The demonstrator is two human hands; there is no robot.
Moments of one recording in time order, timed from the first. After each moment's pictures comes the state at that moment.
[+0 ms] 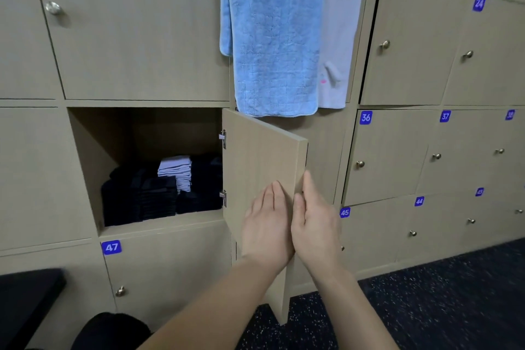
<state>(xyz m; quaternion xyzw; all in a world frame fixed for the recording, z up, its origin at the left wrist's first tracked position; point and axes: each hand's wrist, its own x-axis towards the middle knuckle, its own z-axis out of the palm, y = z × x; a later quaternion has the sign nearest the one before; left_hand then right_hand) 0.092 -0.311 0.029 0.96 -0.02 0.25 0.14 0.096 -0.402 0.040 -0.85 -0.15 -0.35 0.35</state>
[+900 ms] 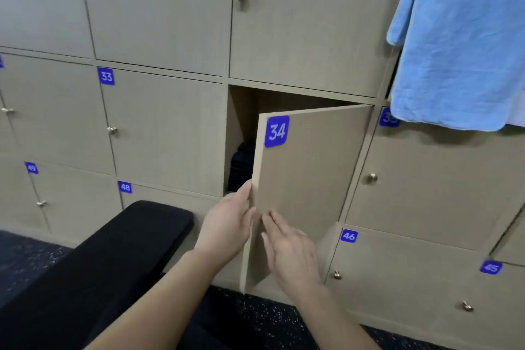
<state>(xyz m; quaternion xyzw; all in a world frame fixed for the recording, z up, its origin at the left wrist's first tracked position) -0.006 -0.057 -0.003 0.90 0.14 0.33 0.25 0.070 -0.181 -0.030 -0.84 -0.45 -0.23 0.17</state>
